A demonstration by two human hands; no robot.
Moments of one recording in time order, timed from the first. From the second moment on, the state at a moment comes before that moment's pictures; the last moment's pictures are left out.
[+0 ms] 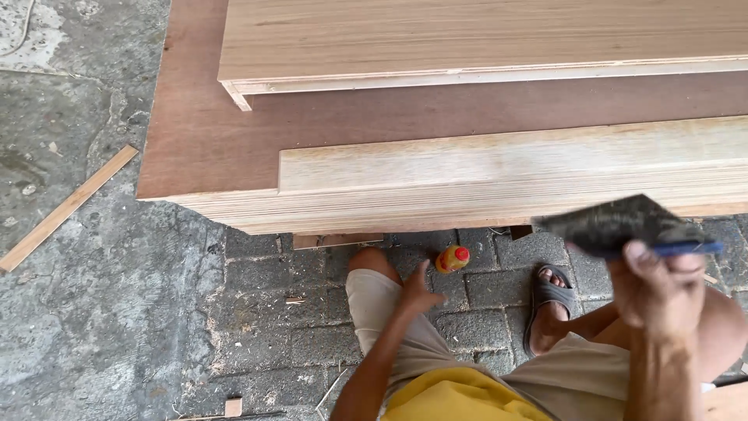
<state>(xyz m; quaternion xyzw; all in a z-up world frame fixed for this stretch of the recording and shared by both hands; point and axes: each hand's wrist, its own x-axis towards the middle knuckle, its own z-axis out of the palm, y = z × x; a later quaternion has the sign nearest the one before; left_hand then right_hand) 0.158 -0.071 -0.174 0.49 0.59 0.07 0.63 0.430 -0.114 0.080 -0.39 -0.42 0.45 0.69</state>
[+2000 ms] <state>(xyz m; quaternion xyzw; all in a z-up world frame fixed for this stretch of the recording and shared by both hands) 0.034 -0.062 0.167 0.84 0.47 -0.26 -0.09 0.271 -0.115 -0.083 -0.42 -0.45 0.61 0.50</state>
